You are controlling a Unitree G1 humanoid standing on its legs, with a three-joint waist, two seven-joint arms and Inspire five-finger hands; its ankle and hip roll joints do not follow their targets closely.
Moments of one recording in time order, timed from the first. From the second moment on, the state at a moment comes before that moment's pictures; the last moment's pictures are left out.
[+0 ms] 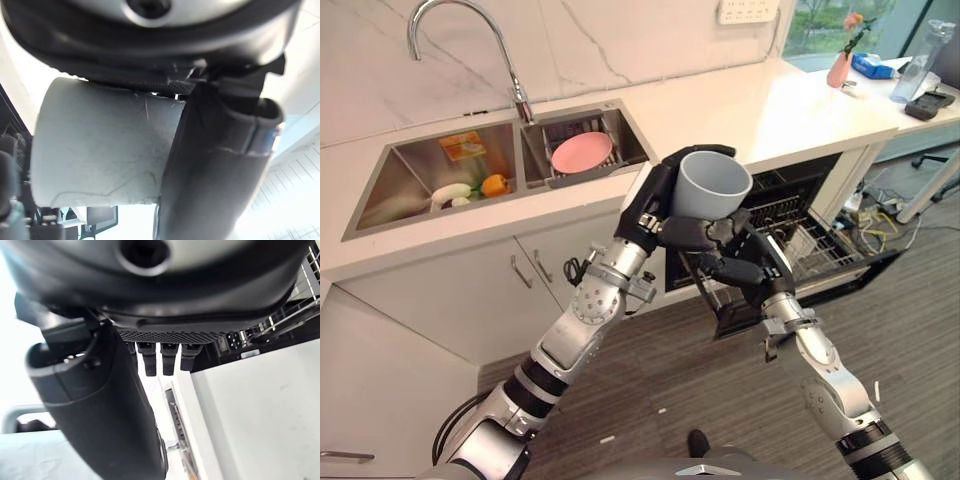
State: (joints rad) left arm -0.36 0.32 -0.49 -0.11 -0.34 -0.12 0.20; right arm -0.02 -0.47 0.30 -0.09 0.75 -0.13 -0.07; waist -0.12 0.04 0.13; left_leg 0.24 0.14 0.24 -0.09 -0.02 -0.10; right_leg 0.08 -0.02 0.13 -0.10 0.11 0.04
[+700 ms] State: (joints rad) left arm -0.36 0.35 -0.46 0.00 -0.18 -0.12 0.24; right arm -0.08 -0.55 0.39 -0.17 0.87 -0.05 -0.02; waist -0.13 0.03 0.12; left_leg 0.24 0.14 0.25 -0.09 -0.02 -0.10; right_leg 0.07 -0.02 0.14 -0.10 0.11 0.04
